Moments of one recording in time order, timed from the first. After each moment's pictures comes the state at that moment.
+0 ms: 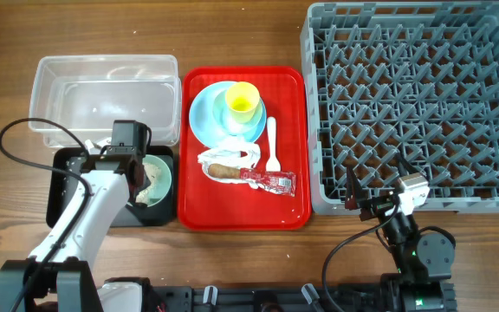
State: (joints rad) left arm -0.04 1.41 0.74 -0.74 -0.47 -0.59; right arm 0.04 0.01 0.01 0.01 -0.21 0.04
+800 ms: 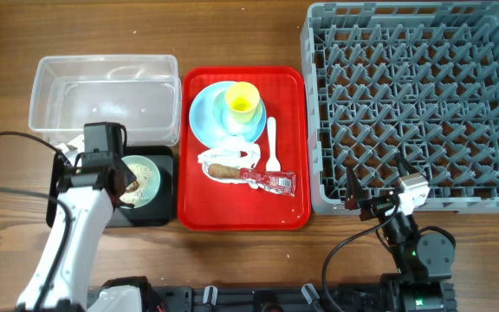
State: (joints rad) left arm 0.07 1.27 0.73 -0.71 -0.42 -0.59; right arm 0.04 0.01 0.01 0.01 -0.21 0.04
